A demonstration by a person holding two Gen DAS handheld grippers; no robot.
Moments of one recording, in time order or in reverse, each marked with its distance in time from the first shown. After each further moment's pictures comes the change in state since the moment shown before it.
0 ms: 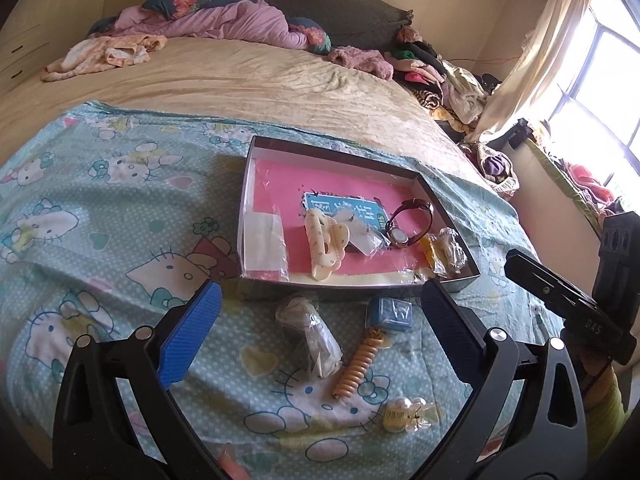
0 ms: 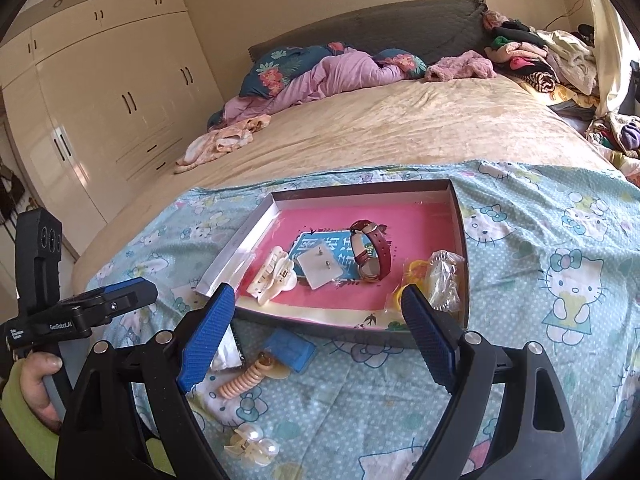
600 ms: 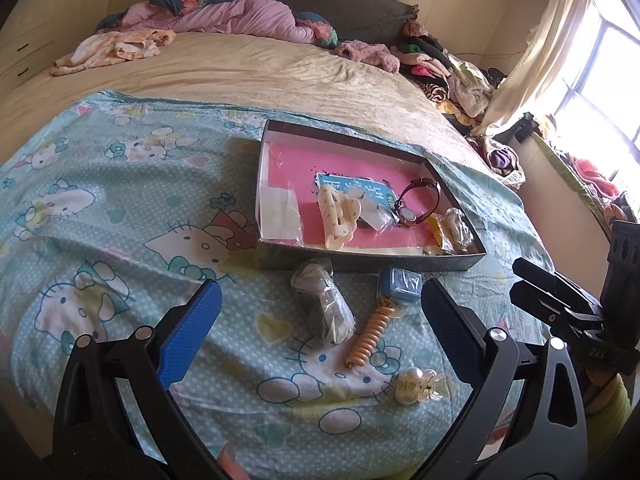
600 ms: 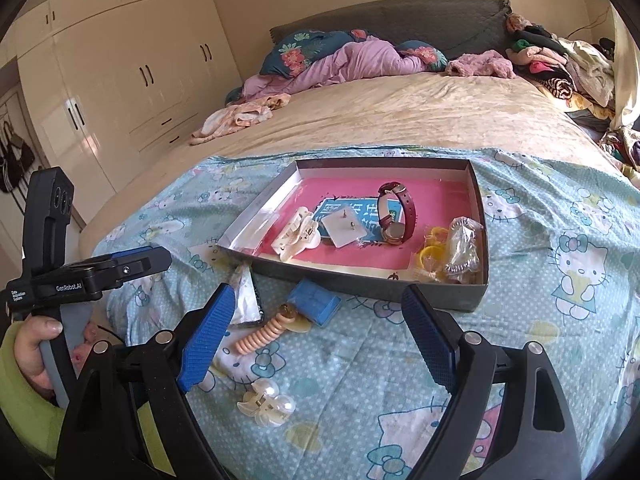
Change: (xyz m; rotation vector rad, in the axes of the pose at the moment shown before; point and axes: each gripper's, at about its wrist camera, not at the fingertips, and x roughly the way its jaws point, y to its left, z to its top) left arm -0.012 0.006 -0.022 -0.001 0.021 0.031; right arm -0.010 0.023 -0.030 -0.073 0.055 0.027
